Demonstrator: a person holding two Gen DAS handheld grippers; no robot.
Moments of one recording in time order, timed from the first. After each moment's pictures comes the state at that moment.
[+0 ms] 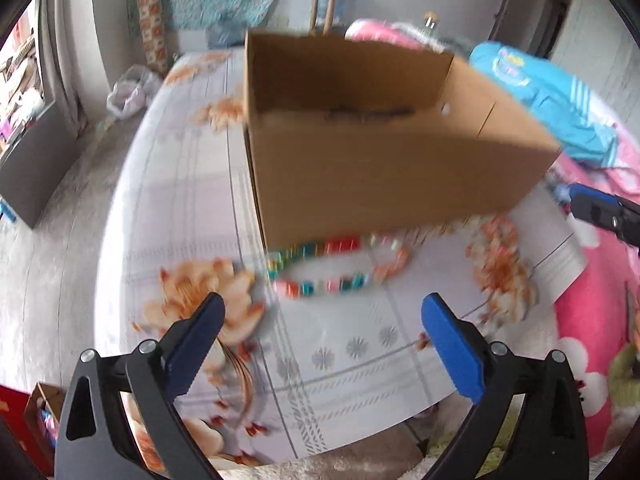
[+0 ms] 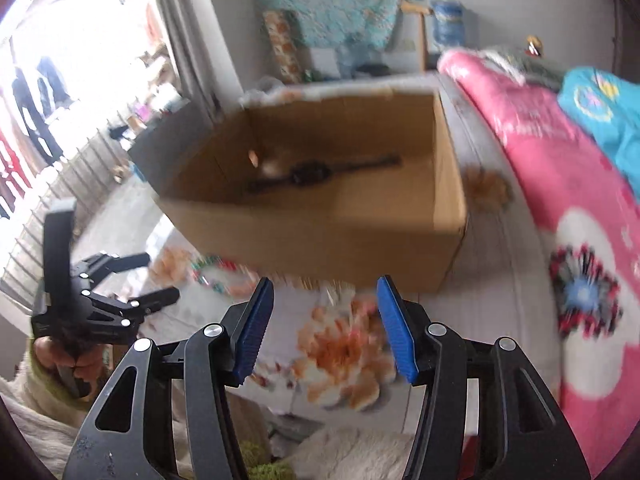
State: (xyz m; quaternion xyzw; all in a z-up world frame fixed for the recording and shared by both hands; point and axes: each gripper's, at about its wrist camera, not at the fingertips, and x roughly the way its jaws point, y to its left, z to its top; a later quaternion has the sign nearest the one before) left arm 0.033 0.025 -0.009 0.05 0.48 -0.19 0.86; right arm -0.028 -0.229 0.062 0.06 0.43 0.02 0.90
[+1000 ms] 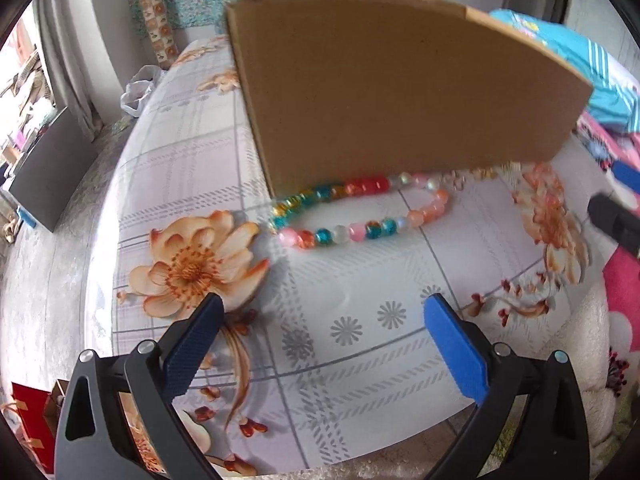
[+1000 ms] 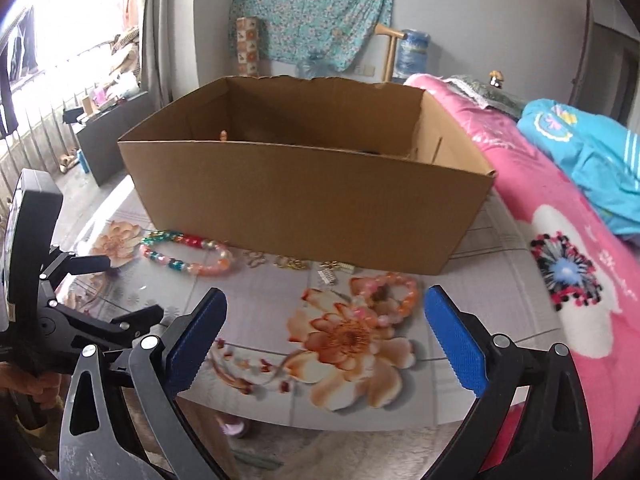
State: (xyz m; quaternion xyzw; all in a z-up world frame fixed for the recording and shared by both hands) left arm 0.022 0.022 -0.043 0.08 0.47 -0.15 0.86; right arm -0.039 -0.172 0.017 -0.02 0.37 -0.07 0.93
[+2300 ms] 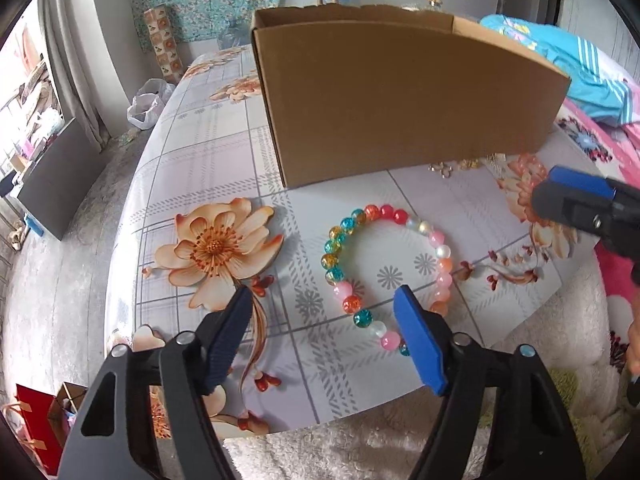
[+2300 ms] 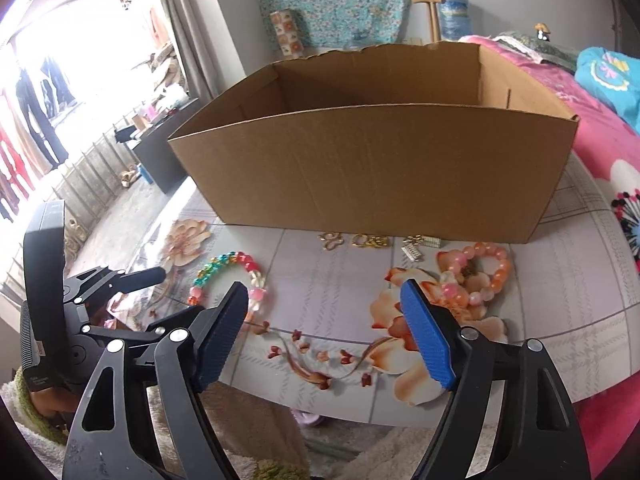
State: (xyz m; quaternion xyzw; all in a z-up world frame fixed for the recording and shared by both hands) left arm -0.042 0.028 -0.032 0.10 0.45 -0.15 0.87; right arm -0.028 -0.172 0.001 0.08 0.40 0.06 0.91
